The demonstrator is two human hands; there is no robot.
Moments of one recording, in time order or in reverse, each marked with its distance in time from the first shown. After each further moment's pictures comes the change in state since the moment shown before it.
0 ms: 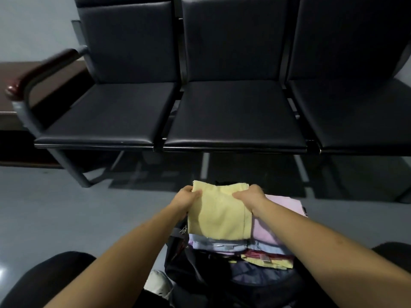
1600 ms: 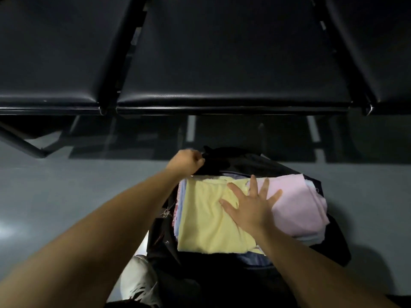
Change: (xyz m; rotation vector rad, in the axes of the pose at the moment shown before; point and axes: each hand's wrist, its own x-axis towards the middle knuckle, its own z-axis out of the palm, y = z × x) left_hand 0.170 -0.019 0.047 0.831 -0.105 0.289; right_hand 0.076 0.125 0.060 -0.947 0.089 -0.240
